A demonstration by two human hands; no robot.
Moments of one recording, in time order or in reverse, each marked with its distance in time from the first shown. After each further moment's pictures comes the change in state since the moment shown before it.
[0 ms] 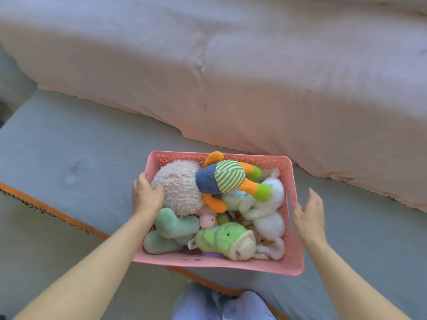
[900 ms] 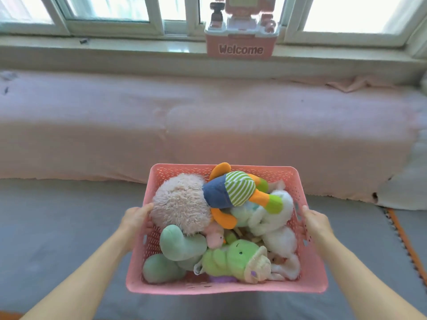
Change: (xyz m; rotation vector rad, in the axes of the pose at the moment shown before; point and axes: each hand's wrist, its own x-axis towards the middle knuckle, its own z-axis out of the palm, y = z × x) left_hand 0.014 0.034 -0.049 -0.479 -0.474 0.008; right_hand -0.054 0.000 -0.077 0.504 0.187 0.346
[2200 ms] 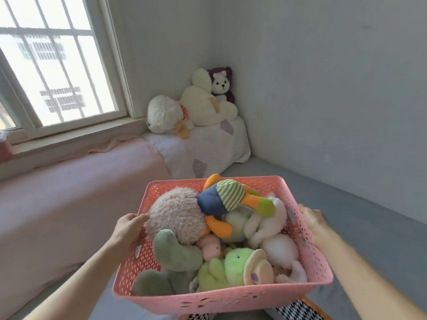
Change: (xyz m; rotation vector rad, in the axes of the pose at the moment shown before) left_hand -0.387 -0.013 0.356 0.367 -0.781 0.443; right_hand -0.266 0.223 -0.499 0.678 0.721 0.123
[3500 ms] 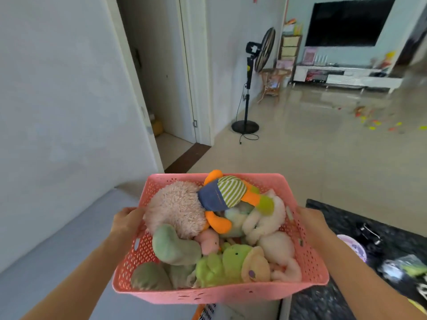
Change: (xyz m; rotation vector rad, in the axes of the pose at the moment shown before) left_hand -0.298 0.003 0.737 0.677 -1.519 0.368; right_hand -0.157 0.198 -0.437 0.799 1.595 0.395
